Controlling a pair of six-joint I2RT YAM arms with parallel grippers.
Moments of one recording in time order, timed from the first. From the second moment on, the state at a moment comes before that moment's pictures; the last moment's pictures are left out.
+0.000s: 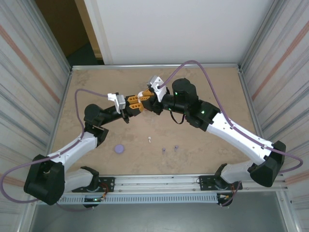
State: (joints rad) left arm -0.42 1.17 0.59 0.93 0.82 -0.13; right arm 0.87 1.32 1.32 -0.23 -0.21 -0.04
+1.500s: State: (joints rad) left arm -0.43 0.90 0.51 0.87 0.63 -0.07; right arm 0.71 1.37 1.04 -0.54 -0.23 0.39
